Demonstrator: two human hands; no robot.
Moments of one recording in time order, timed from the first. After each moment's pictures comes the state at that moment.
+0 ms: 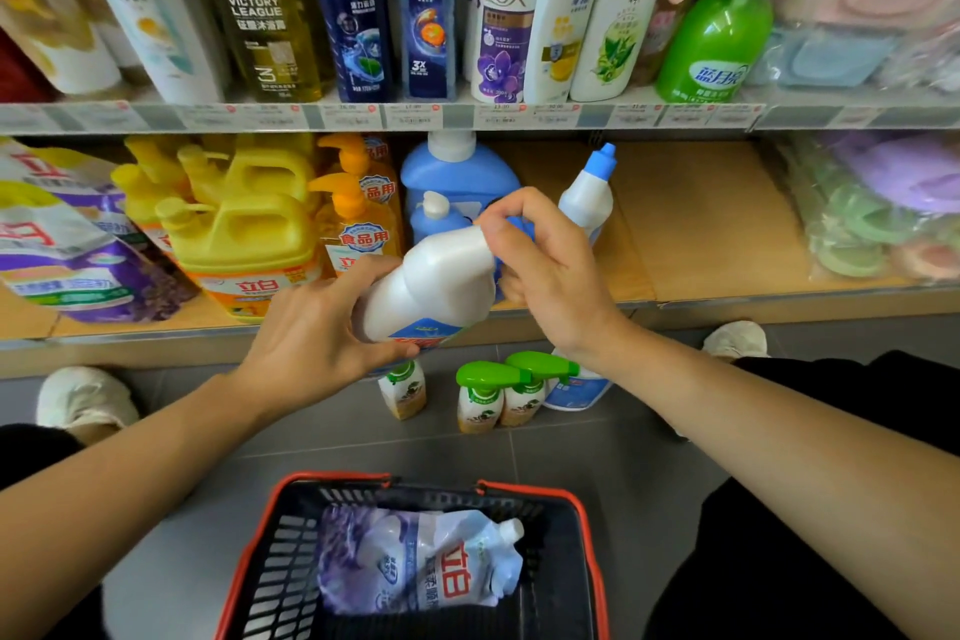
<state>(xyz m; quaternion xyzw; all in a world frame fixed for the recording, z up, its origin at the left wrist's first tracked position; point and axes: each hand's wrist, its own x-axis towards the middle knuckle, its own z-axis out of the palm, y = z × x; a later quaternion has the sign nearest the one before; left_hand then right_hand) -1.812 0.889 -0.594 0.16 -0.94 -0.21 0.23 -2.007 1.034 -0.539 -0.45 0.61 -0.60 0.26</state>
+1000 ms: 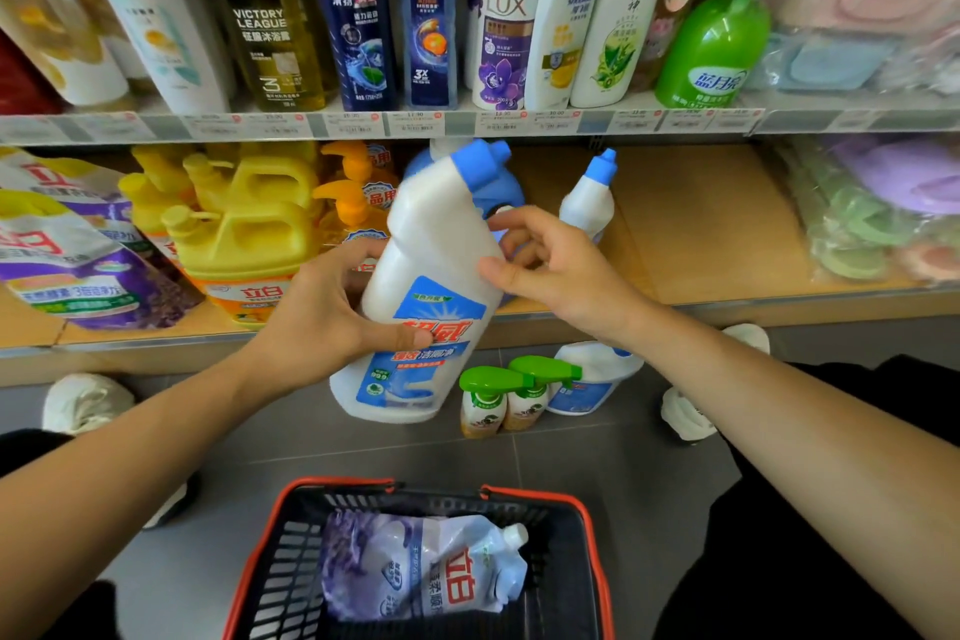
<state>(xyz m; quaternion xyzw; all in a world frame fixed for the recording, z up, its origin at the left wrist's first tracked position) -1.826 0.890 -0.568 0.20 -0.77 -0.58 0.17 -2.042 1.033 -0.551 -0.46 0.67 -0.48 0.33</state>
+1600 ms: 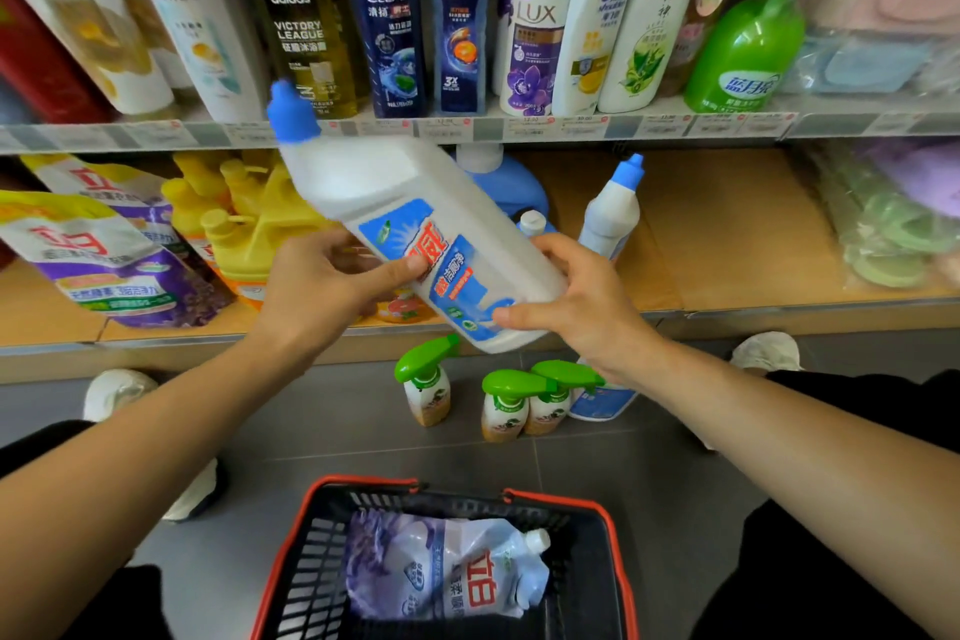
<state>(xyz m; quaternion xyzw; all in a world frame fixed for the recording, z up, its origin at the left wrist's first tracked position) -1.823 0.880 -0.550 0.36 -0.71 -0.54 0.26 -2.022 1.038 -0.569 -0.41 0.67 -0.54 0.32</state>
